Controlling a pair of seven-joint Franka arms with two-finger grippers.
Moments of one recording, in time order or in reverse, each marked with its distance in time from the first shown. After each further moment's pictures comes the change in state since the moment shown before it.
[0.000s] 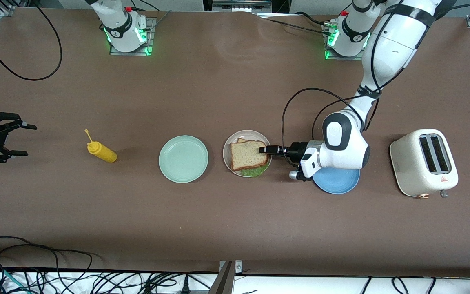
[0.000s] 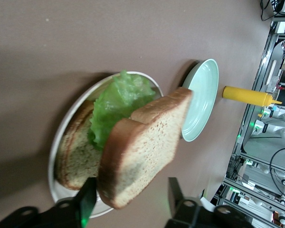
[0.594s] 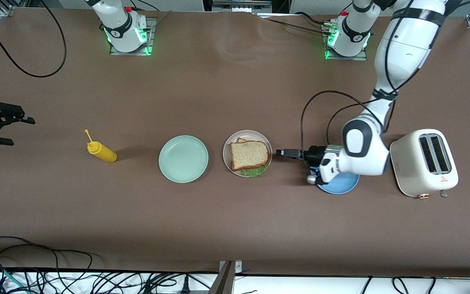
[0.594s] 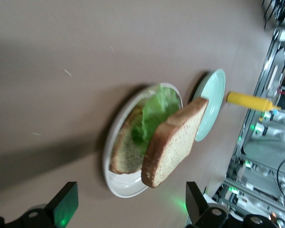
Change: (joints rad) left arm 0.018 -0.037 0.152 0.012 0.020 -0.127 0.026; right arm 0.135 -0.136 0.002 -0.001 -0.238 -0.001 0.488
